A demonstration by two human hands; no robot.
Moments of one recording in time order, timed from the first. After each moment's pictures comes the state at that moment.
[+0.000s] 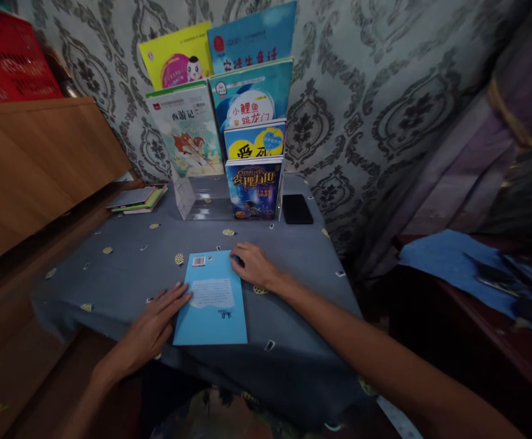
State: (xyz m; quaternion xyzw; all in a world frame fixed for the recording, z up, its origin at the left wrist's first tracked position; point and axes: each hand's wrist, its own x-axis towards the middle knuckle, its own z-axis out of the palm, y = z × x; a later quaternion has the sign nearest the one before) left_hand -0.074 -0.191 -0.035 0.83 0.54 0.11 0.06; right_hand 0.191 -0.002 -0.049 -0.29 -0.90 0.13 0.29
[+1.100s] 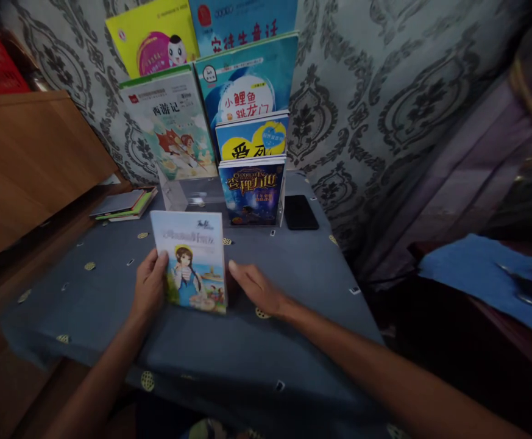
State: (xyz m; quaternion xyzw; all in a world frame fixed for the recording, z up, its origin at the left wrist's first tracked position) left_hand -0.048 -0.056 -0.019 0.46 0.54 0.61 0.34; right_hand 0.190 -0.018 -0.027 -0.25 -0.71 0.56 0.34
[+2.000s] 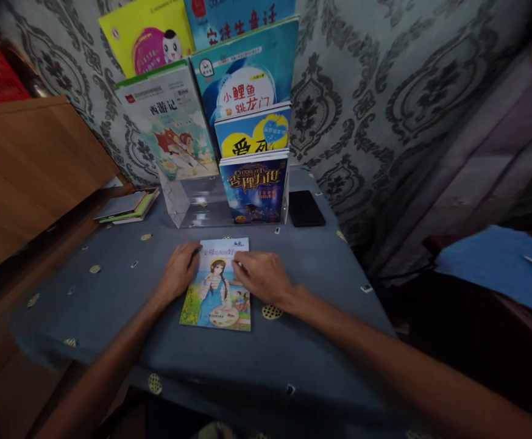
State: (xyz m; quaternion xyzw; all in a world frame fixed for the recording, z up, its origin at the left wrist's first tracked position) left_hand -0.051 -0.012 -0.036 0.76 0.61 0.24 0.01; right_hand 0.191 0.003 -0.032 -0.39 -0.87 0.09 0.27
